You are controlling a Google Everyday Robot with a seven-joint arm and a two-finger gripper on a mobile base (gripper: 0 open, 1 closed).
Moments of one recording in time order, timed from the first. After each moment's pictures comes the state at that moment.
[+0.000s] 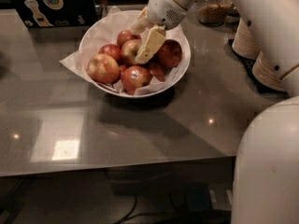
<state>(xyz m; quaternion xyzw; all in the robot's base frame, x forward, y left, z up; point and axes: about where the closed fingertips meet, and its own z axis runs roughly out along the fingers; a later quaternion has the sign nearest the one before) 0.631 0.016 0.942 -0.73 0.60 0.18 0.27</state>
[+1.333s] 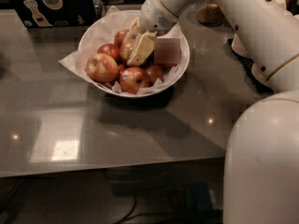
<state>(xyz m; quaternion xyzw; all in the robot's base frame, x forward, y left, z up) 0.628 0.037 0.924 -0.73 0.60 0.22 0.25</state>
